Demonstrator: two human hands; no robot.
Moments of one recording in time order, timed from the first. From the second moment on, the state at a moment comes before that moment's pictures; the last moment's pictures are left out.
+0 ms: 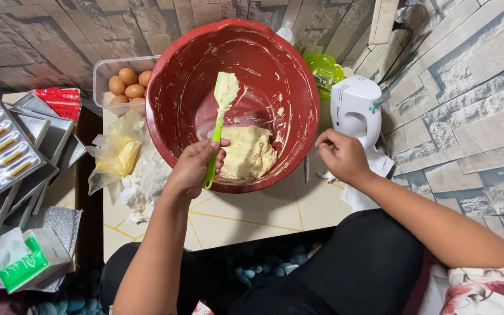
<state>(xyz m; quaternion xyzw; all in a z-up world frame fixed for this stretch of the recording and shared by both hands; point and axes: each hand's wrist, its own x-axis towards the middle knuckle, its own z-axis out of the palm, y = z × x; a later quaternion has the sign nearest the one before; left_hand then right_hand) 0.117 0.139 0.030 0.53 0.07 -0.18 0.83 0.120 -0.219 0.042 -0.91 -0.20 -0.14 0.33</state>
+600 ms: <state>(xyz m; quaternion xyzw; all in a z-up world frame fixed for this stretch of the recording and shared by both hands) 0.116 0.124 0.036 0.57 0.05 -0.12 0.81 0.167 -0.233 -0.100 -0.93 0.18 0.23 0.22</state>
